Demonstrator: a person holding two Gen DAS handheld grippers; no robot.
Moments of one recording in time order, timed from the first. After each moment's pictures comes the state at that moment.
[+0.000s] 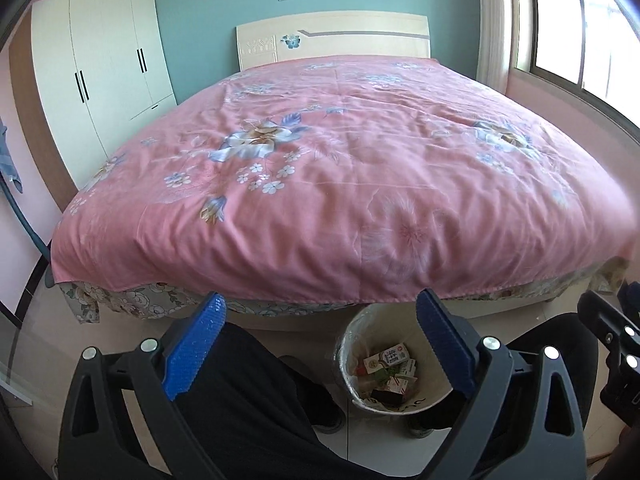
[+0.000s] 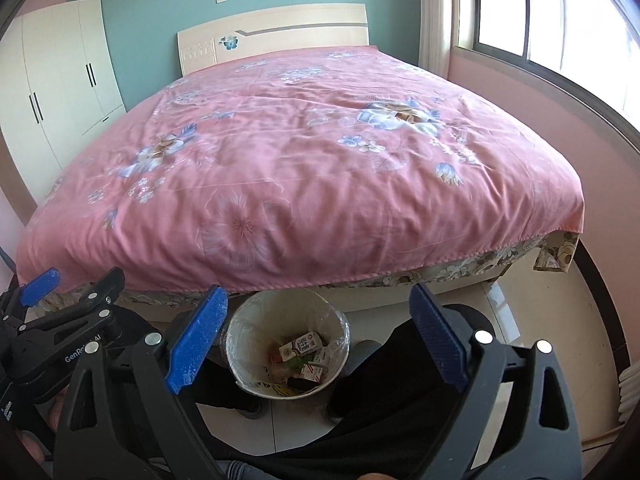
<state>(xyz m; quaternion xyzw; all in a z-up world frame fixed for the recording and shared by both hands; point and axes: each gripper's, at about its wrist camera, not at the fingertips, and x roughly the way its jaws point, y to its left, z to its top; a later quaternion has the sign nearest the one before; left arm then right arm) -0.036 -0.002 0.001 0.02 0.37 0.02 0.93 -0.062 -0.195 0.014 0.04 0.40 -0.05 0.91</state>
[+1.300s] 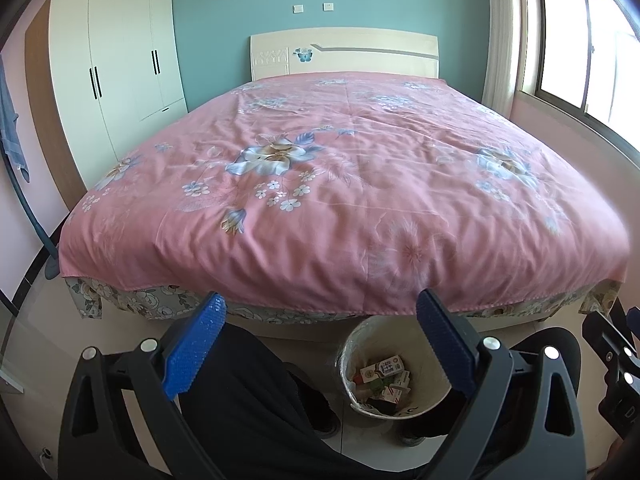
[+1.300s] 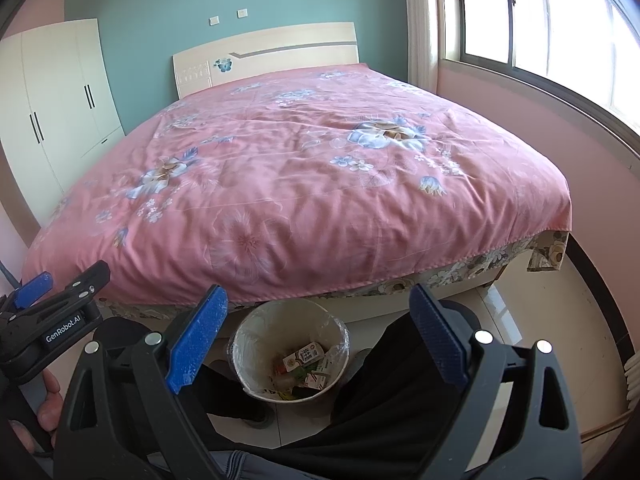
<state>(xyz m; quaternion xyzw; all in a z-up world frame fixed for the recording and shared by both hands) -0.053 0.015 0.029 0.00 0.36 0.04 0.93 -0.093 -0.192 0.036 0.05 0.36 -0.06 0.93</state>
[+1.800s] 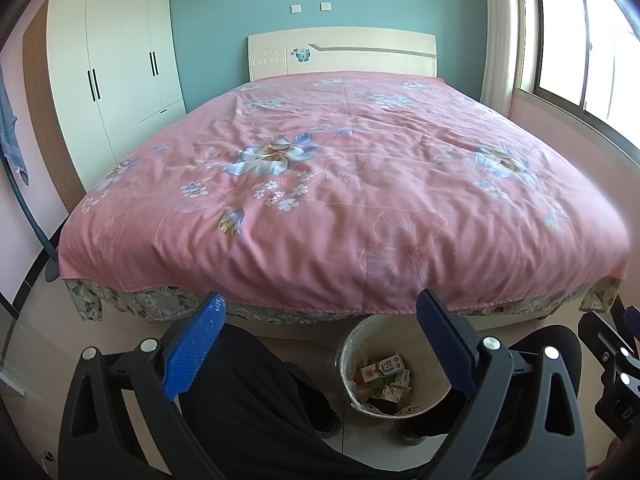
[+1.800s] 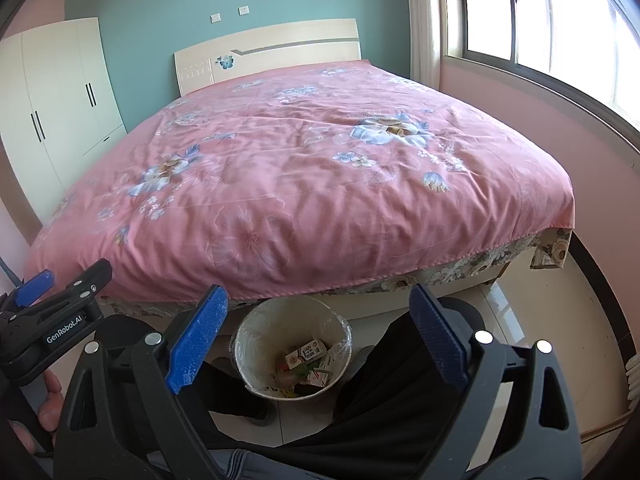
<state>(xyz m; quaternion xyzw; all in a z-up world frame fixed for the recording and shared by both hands) -0.053 0.014 0.028 0.00 0.36 0.03 0.93 -0.091 -0.191 0.033 0.05 0.37 -0.06 0.93</state>
